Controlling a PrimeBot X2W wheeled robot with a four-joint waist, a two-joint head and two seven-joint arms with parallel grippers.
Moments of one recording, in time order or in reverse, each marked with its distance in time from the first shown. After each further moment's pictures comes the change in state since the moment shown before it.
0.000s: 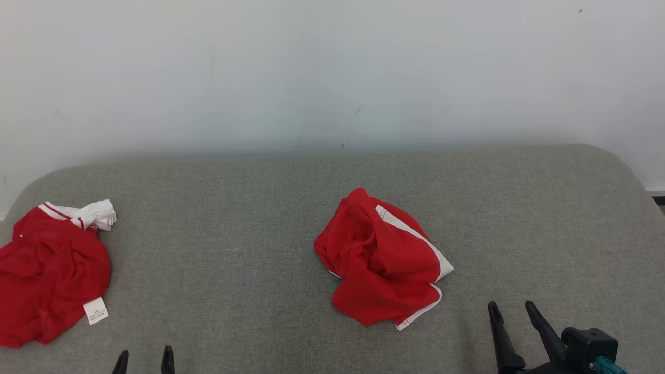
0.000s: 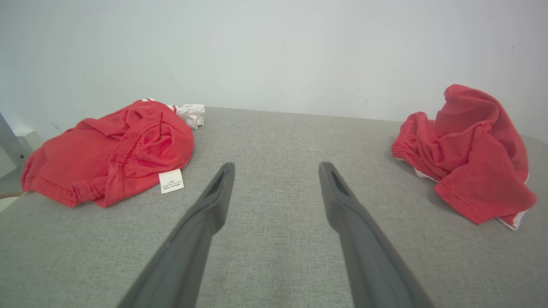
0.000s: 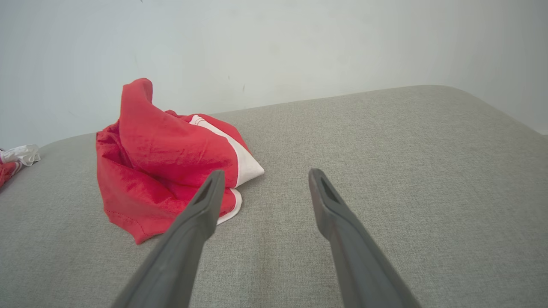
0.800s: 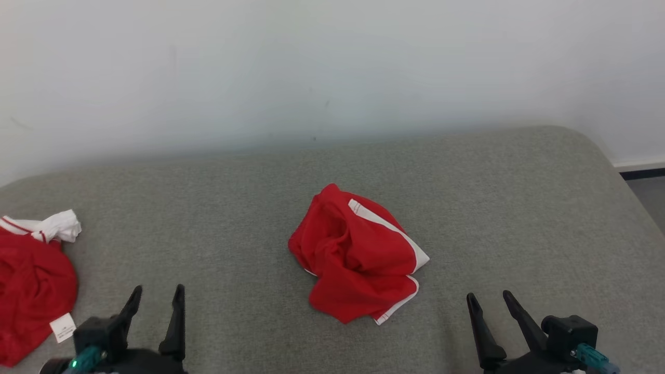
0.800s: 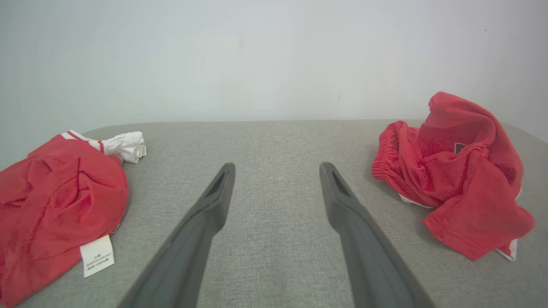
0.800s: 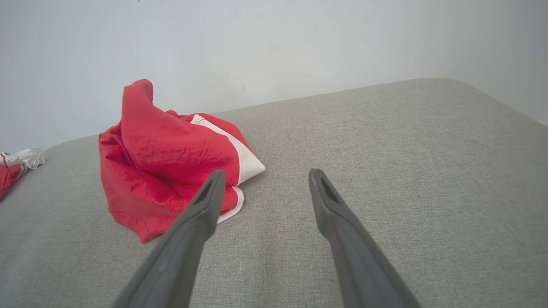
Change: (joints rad) left arm -0.229 0.034 -0.042 0.112 -0.020 -0.027 0.111; right arm -0.029 -0.003 0.060 -0.002 0.021 0.000 0.023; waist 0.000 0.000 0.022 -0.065
